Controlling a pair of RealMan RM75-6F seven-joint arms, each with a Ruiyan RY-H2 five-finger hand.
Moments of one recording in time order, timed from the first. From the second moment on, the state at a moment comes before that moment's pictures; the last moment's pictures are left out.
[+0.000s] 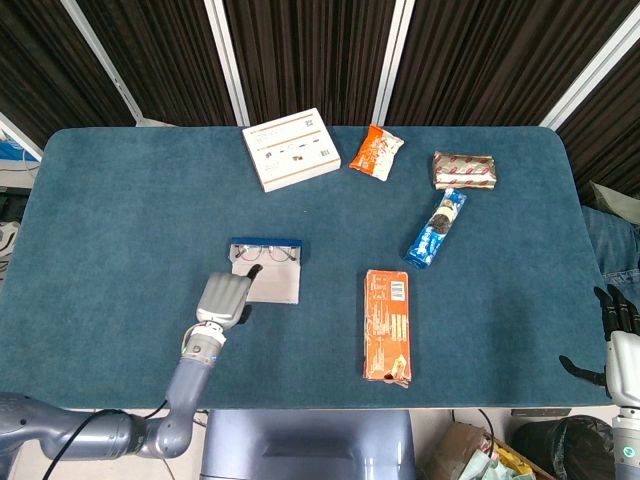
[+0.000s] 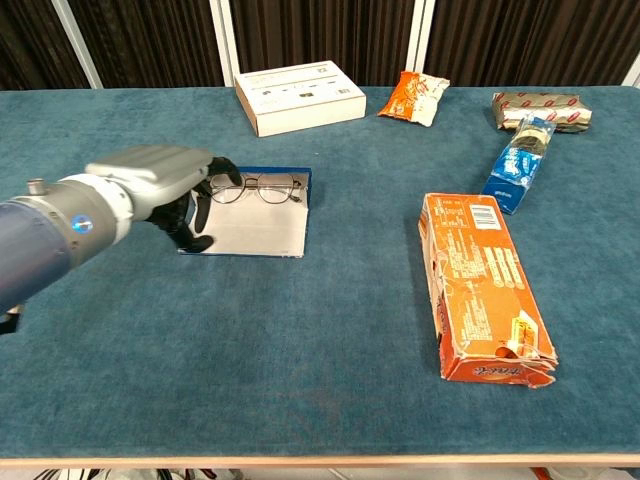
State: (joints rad) left arm -0.80 -1.73 -0.14 -1.63 0.74 1.27 0.81; right arm 0.02 -1.12 0.14 -1.71 -1.29 1.48 -0.07
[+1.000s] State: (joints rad) left arm -0.72 -1.92 -0.07 -1.25 1.07 1.25 0.62; right arm 0.02 -1.11 0.15 -1.71 -1.28 1.47 -0.05
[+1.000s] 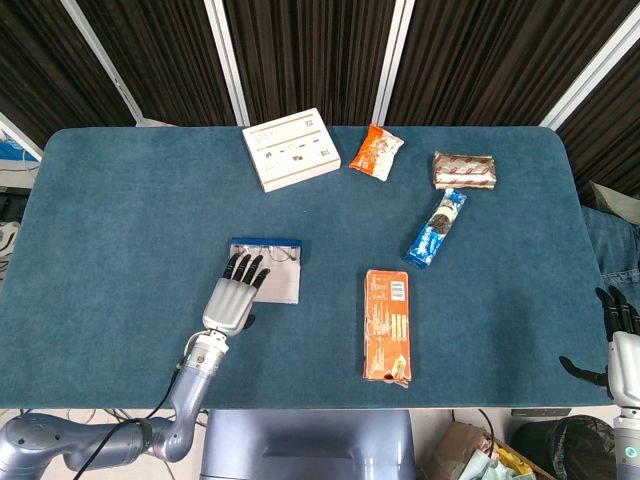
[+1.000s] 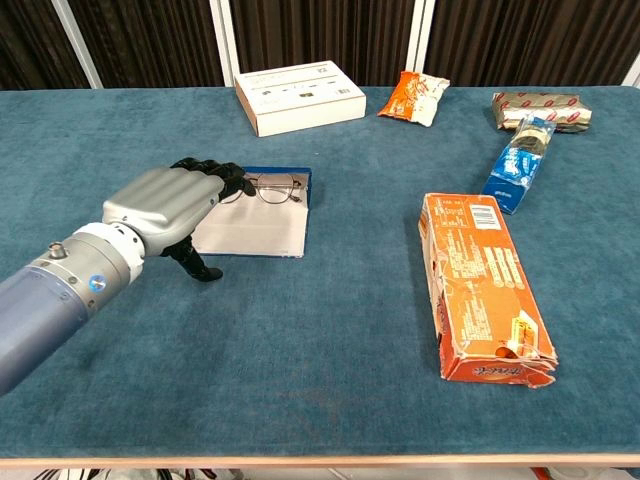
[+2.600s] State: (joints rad) left arm -0.73 -1.98 -0.19 -1.17 1.02 1.14 0.72; right arm 0.02 -1.11 0.15 -1.71 -1.27 1.47 -0.05
